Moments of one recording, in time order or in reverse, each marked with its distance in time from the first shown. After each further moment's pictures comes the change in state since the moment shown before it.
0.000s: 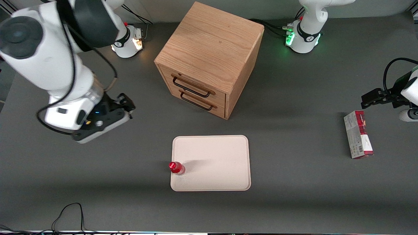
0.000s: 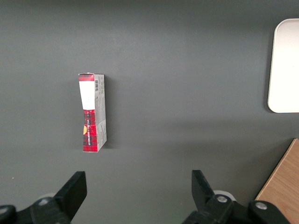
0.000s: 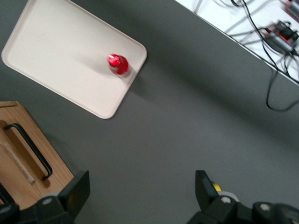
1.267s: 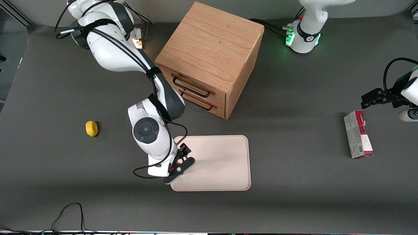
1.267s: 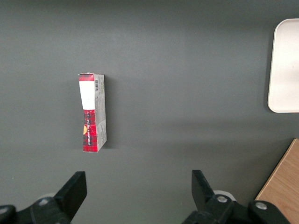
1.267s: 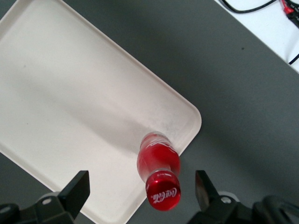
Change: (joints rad) arm 0.069 0.510 0.082 0.125 0.005 0.479 -0.002
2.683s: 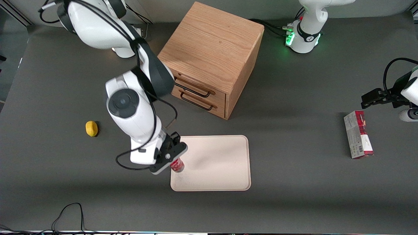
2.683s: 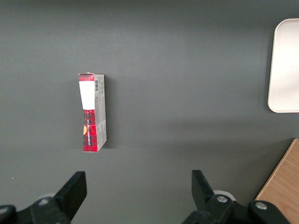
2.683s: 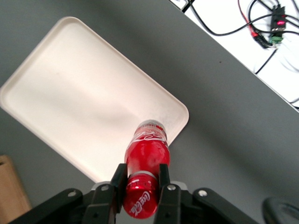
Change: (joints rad) arm -0.001 -0.120 0.001 -0.021 0.000 -0.078 -0.013
